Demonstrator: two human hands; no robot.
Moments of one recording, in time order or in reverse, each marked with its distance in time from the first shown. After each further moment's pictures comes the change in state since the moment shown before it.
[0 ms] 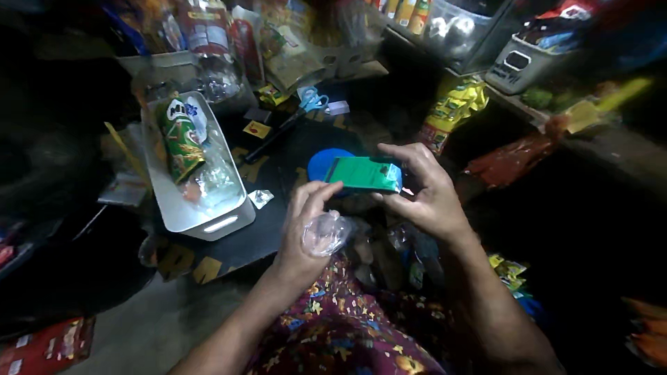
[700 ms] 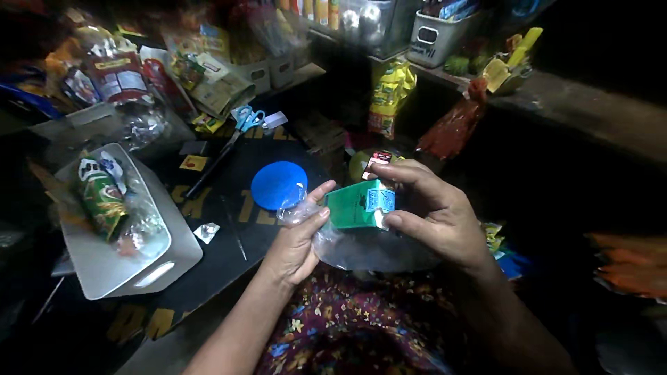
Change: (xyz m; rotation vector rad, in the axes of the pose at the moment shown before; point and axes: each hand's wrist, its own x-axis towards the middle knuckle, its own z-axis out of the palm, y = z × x) left_hand 0.032 0.025 0.060 -1.169 -0.294 -0.703; right_hand -0.063 -0.014 -0.056 0.278 0.157 0.003
